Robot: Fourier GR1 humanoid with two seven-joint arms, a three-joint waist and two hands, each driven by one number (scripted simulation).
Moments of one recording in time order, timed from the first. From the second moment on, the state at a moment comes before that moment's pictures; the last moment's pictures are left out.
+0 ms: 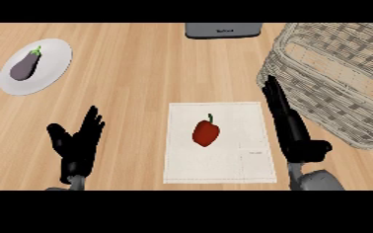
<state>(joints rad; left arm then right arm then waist) 0.01 0.25 -0.21 -1.37 0.36 0.38 0.11 -0.11 -0.26 0.32 -1.49 -0.22 -0.25 -0.20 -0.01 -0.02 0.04</state>
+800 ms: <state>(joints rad) -0.01 0.39 -0.26 -1.40 0.32 0.21 0.17 -0.63 -0.02 0.57 -1.19 0.09 -0.70 0.10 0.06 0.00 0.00</state>
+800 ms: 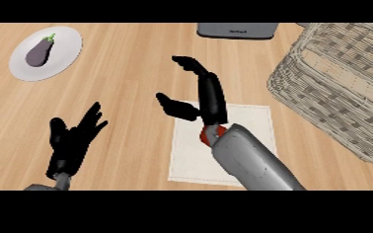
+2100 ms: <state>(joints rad) 0.11 0.42 -0.21 -1.44 0.34 0.22 0.16 -1.28 -0.22 0.65 -1.14 0.11 0.15 1.15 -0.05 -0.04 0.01</state>
